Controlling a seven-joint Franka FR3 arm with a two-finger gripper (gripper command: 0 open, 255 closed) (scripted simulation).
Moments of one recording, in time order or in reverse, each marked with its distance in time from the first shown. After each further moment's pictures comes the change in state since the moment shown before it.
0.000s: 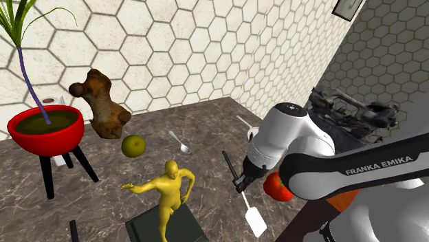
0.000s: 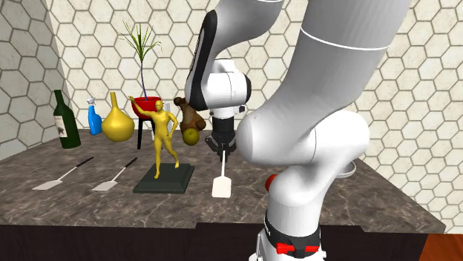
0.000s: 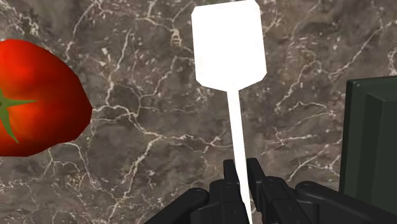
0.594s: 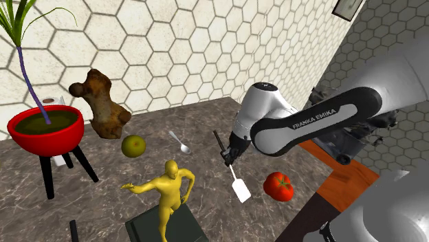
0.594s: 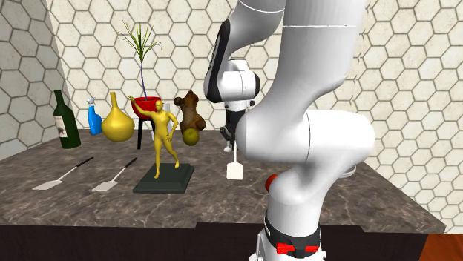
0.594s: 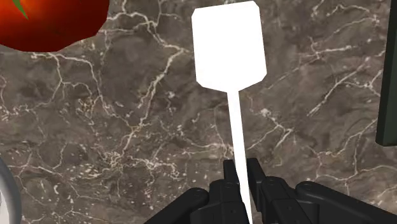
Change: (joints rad) arm -0.196 0.277 -0.074 0.242 -0.189 0.029 -0.088
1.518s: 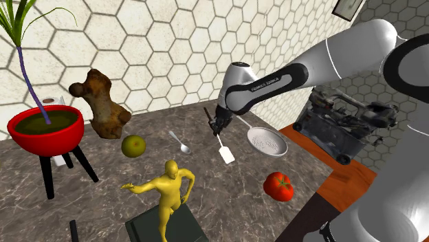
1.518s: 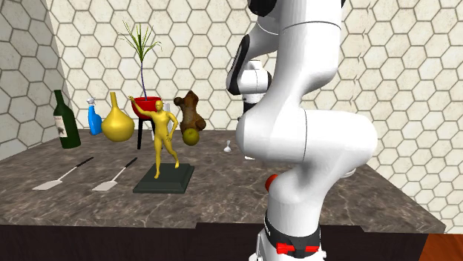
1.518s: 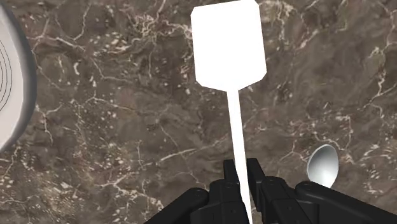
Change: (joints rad) arm -0.113 0.412 -0.108 0.512 -0.175 -0.117 -0.093
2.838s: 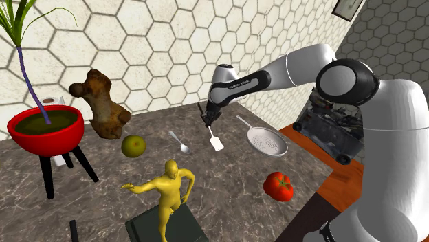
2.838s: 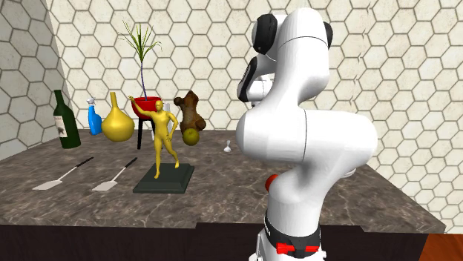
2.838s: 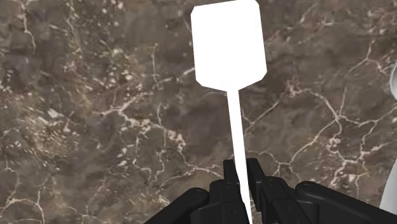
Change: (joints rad) arm -0.006 0.394 -0.062 0.480 -0.058 -0.091 -0.066
